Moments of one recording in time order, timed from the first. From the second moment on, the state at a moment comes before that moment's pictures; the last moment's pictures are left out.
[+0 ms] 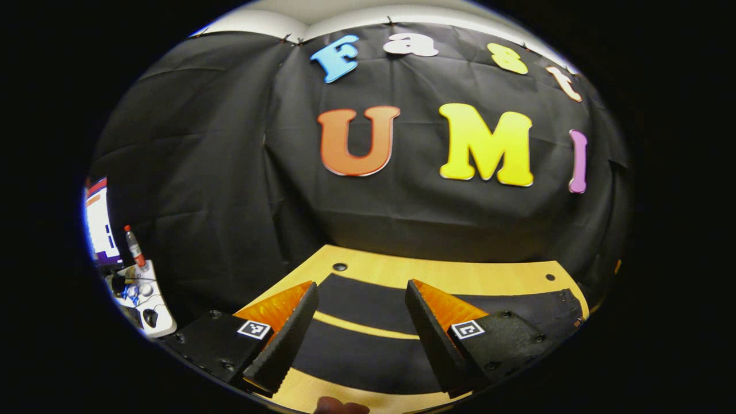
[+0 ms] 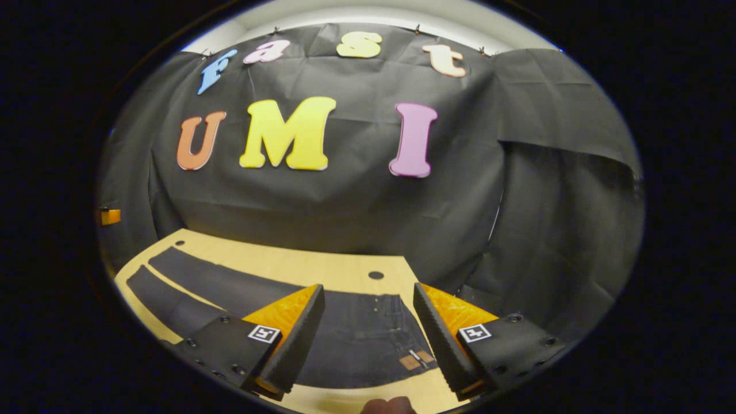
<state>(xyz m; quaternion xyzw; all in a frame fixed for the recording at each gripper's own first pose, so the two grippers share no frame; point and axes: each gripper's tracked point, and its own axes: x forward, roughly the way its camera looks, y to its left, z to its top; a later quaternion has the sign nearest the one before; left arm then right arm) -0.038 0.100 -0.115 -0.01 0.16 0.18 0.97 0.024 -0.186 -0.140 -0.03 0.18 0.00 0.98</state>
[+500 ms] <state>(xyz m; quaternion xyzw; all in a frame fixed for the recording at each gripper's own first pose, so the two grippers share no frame) -0.100 0.155 -0.252 -0.30 0.33 0.29 0.85 -0.007 -0.270 -0.285 0.17 0.40 -0.13 0.89</state>
